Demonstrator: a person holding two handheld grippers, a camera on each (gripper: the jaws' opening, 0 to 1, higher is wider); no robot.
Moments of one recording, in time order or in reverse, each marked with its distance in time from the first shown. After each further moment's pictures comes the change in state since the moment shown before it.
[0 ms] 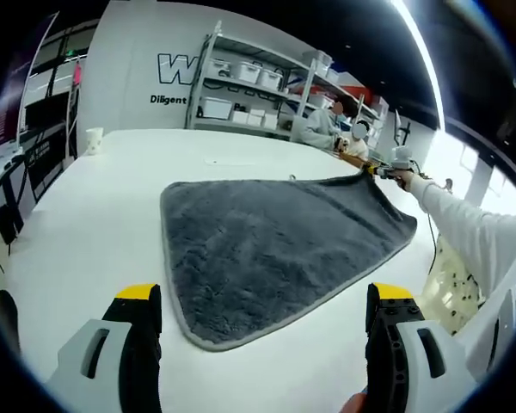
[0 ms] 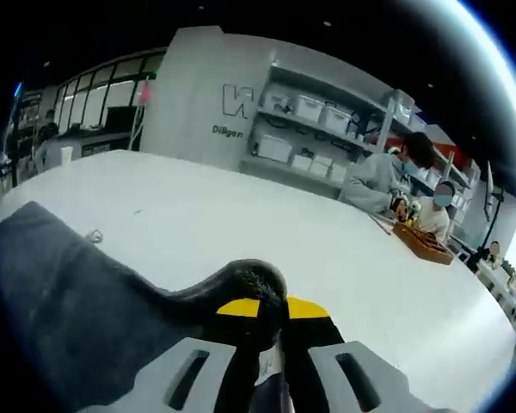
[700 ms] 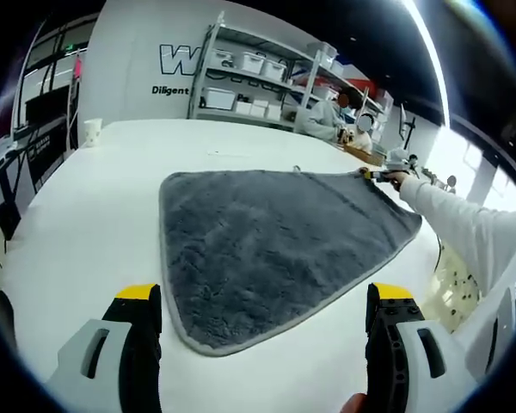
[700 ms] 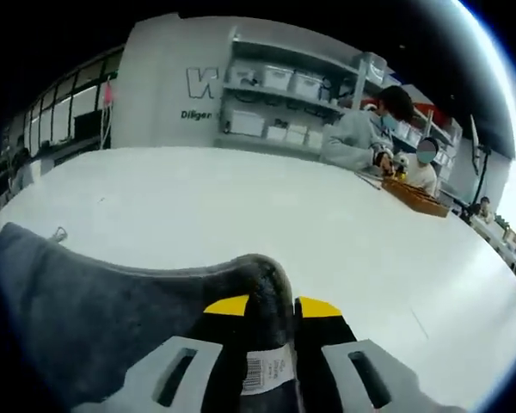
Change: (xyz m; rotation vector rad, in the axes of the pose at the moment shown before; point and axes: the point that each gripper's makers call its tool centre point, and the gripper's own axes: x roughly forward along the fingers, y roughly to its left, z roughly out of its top) left arm 0.013 0.002 -0.006 -0.011 0.043 0.014; right arm 0.040 -0.015 -0.049 0.145 0.093 -0.064
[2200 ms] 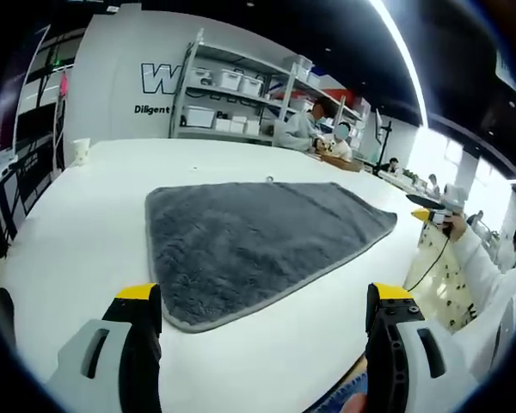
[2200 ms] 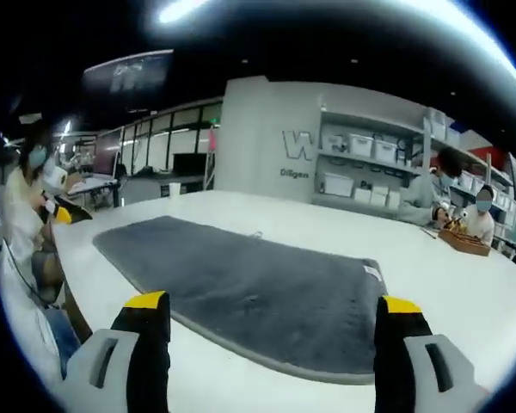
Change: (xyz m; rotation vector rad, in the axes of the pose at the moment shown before) left arm -0.038 -0.029 -0.010 0.065 -0.083 -0.086; right arm -0.342 0.114 -0.080 -0.116 -0.301 0.448
